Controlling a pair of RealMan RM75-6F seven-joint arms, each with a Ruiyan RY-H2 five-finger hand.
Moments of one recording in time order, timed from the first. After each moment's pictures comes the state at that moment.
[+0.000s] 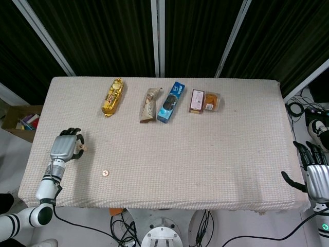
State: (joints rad) left arm -0.49 -1.39 -0.12 -1.46 0.99 1.03 0.33; right arm 0.05 -1.16 0.07 -1.46 -1.58 1.59 0.17
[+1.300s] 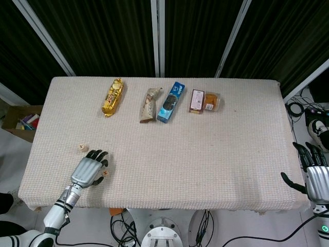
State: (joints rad) left arm -0.40 -1.42 0.07 -1.62 1.35 1.14 0.45; right arm 0.04 -1.16 0.06 -1.47 -1.59 1.61 0.16
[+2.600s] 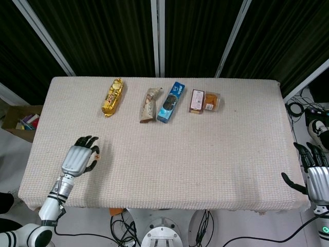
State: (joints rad) left arm -0.39 -1.38 -0.05 -1.61 1.31 1.21 0.37; right arm 0.04 -1.16 0.06 -1.47 -1.60 1.62 0.16
